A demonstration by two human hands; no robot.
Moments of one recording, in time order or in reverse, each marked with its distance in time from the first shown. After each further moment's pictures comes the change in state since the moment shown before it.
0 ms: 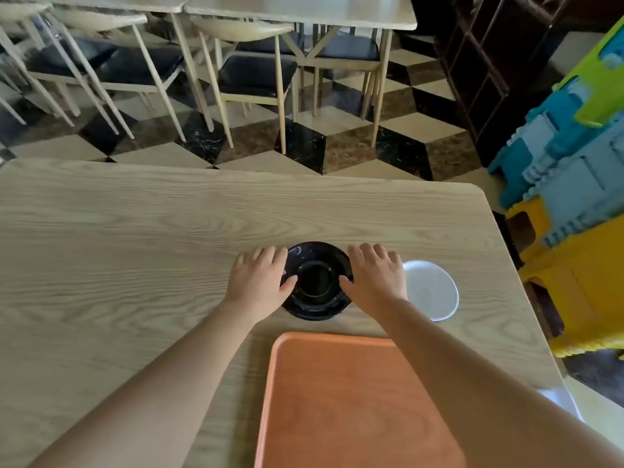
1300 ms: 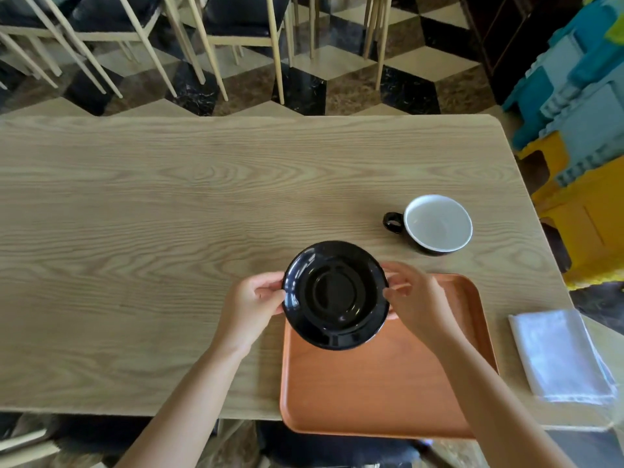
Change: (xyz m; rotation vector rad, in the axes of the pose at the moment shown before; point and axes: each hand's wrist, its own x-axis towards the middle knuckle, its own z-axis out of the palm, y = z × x) left_hand -0.117 0.028 -0.031 -1.387 -0.184 -0.618; right_hand -0.127 0.001 0.008 0.967 -0.127 0.457
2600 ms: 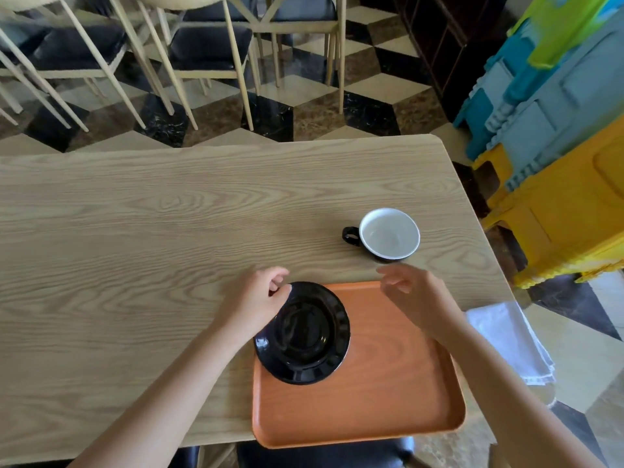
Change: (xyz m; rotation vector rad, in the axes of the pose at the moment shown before) left_hand 0.027 0.027 0.031 0.757 -0.099 0.330; right_hand -0.005 0.009 -0.065 -0.149 0.044 -0.104
